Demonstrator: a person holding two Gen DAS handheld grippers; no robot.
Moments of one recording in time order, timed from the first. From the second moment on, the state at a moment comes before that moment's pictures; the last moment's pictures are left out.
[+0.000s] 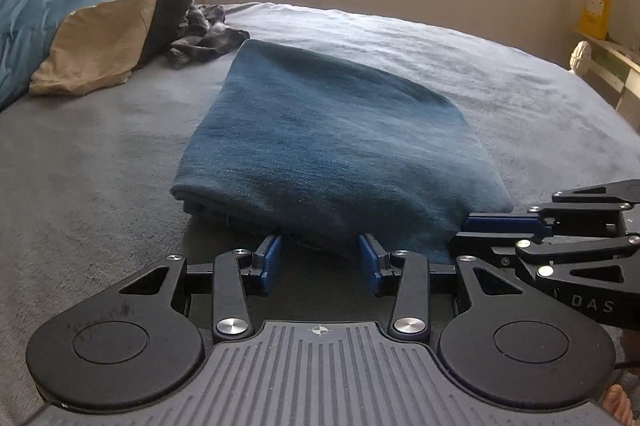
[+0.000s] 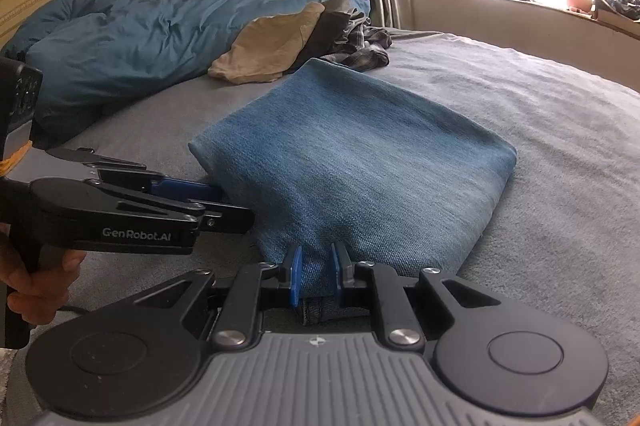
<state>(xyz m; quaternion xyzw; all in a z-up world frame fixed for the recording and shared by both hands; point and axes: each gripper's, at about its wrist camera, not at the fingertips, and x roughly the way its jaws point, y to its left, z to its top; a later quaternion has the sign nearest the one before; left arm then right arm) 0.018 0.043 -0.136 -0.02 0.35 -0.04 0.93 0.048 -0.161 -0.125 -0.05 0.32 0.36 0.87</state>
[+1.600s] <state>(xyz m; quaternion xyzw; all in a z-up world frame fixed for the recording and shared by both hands) 0.023 0.013 -0.134 -0.05 0.33 -0.10 0.94 0.097 -0.193 -0.127 0.03 0.35 0.28 0.89</state>
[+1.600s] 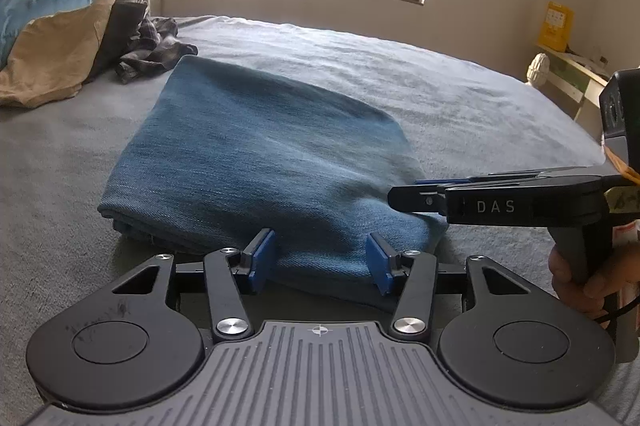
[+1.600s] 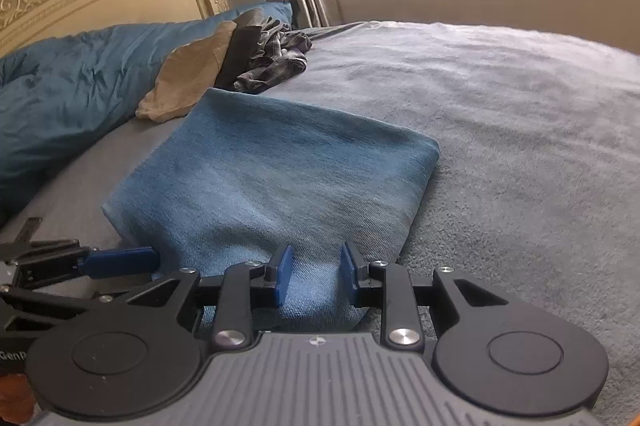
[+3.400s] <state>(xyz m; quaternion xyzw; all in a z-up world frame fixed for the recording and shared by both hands) 0.026 0.008 -0.134 -0.05 0.33 -0.09 0.94 0.110 -0.186 -0.114 0.03 0.39 0.28 0.88</state>
